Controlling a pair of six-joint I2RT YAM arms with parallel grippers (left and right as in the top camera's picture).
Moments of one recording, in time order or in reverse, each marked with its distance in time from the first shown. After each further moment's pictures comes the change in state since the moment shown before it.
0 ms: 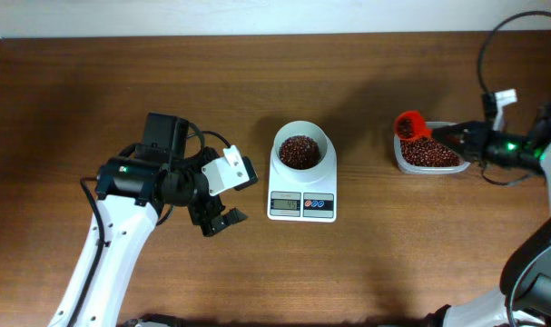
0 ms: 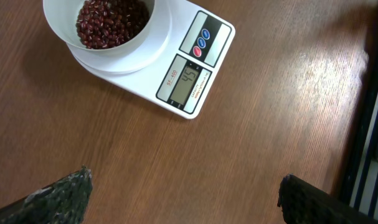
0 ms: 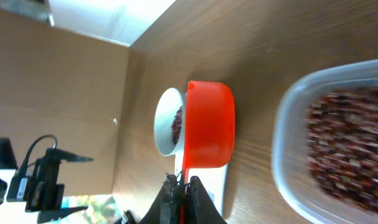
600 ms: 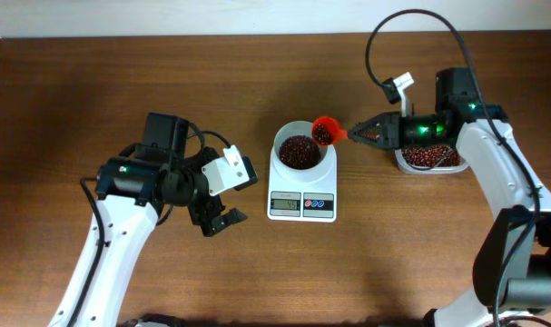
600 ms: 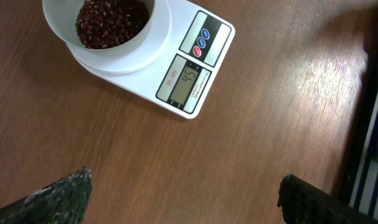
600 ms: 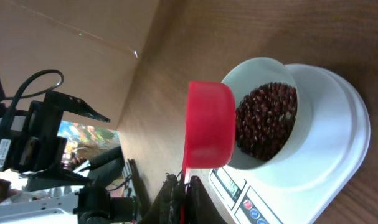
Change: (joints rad) left arm 0.000 0.000 0.000 0.000 0.000 0.000; right arm 0.431 0.000 -0.004 0.234 0.002 0.135
